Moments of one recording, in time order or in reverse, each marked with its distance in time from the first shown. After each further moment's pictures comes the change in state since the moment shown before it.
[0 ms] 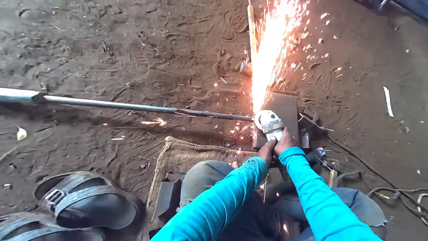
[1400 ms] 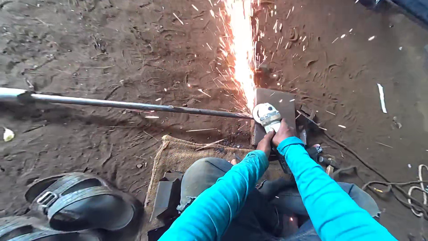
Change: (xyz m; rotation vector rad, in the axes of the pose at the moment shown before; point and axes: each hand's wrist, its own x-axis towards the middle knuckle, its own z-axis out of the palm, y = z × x) left_hand 0.012 0.009 0.002 -0.003 0.039 0.059; right_hand 0.004 -0.018 -0.018 -0.082 -0.036 0.040
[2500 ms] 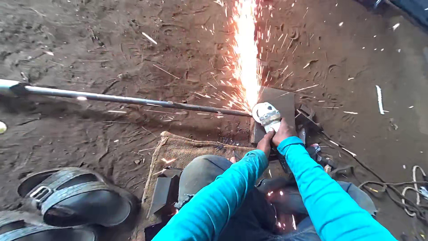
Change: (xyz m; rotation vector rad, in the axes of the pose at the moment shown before) left_hand -0.013 0.001 0.005 -0.055 -0.008 -0.012; right_hand -0.002 0.005 0.002 0.003 0.021 -0.035
